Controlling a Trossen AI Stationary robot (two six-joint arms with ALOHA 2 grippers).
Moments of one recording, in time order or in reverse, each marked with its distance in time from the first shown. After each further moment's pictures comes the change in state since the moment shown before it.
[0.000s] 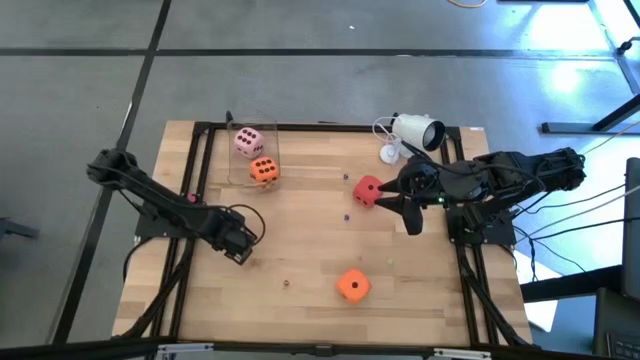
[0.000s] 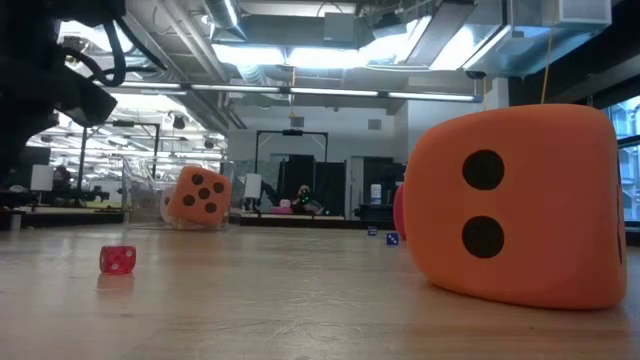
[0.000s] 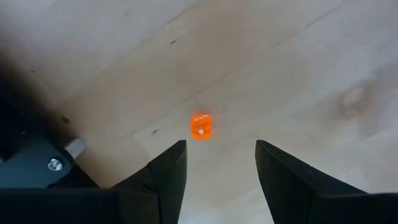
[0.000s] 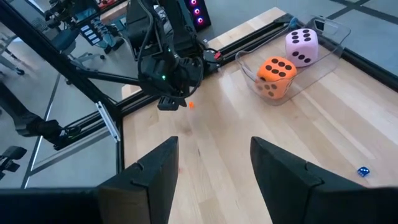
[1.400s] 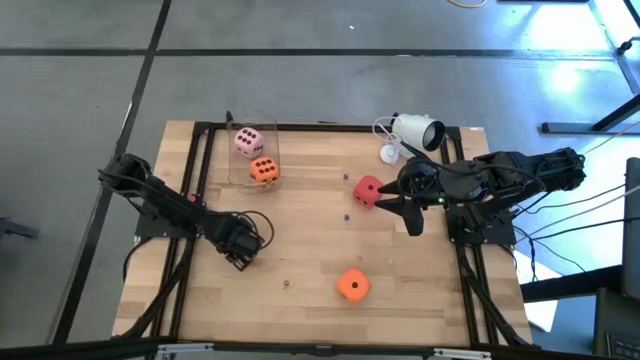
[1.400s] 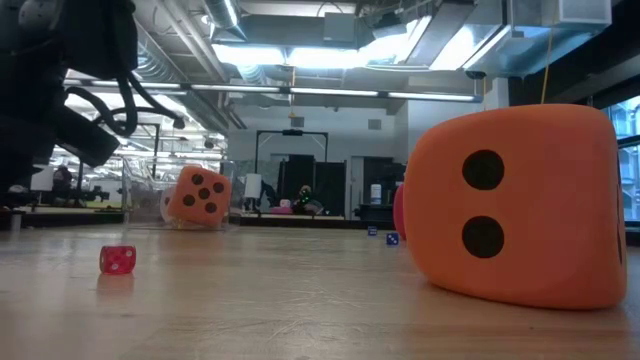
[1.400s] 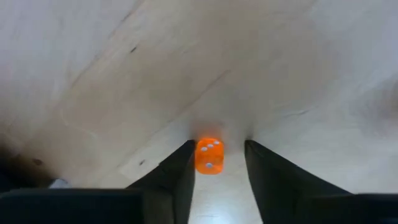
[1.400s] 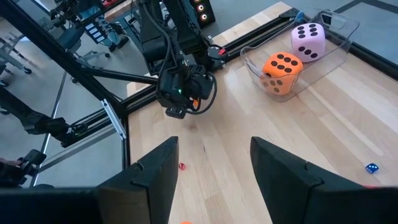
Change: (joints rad) left arm 0.006 0.170 -0.061 0.139 0.074 0.201; right arm 0.000 0.000 0.000 0.000 -0.026 0.015
